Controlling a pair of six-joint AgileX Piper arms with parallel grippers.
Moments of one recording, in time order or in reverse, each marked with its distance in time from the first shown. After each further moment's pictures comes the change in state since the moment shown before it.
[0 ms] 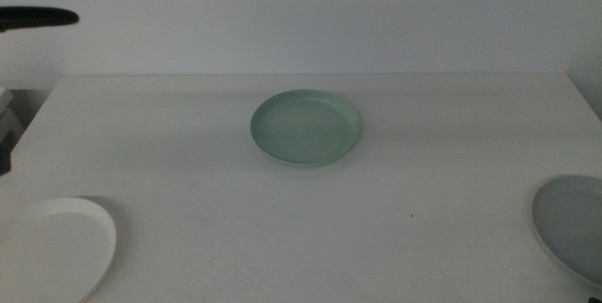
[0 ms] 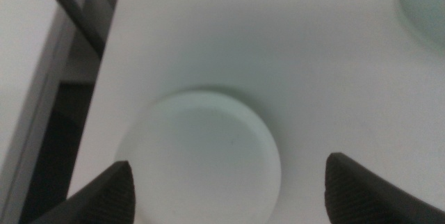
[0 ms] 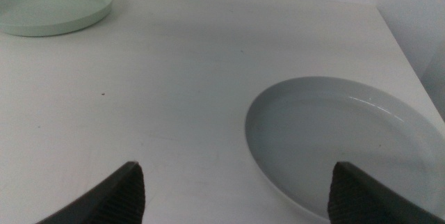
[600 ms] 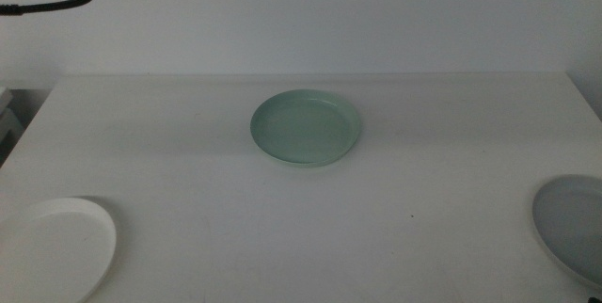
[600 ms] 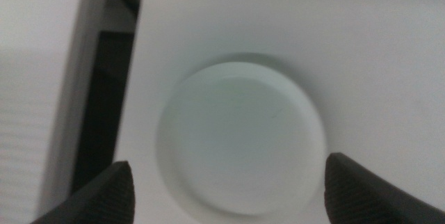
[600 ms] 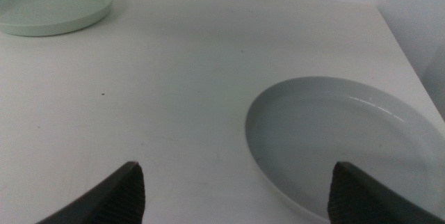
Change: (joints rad) left arm 0.000 0.170 -0.155 0.108 0.164 -0.040; right arm 0.000 0.000 0.000 0.000 0.000 0.000
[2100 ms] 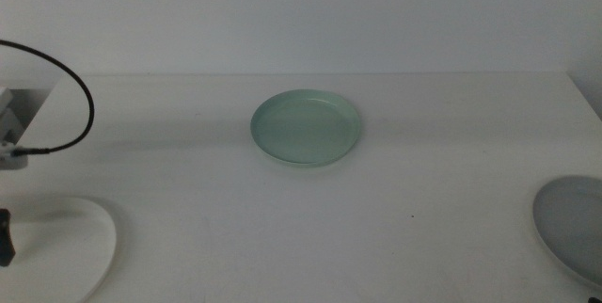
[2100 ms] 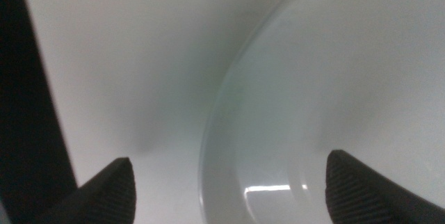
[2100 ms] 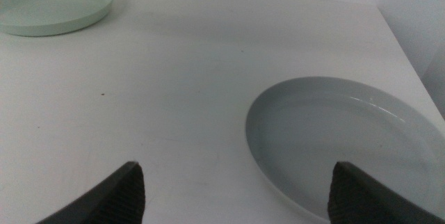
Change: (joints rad) left arm 0.467 0.845 -0.091 -0.254 -0.129 0.706; right arm 0.000 0.000 0.000 0.000 0.000 0.000
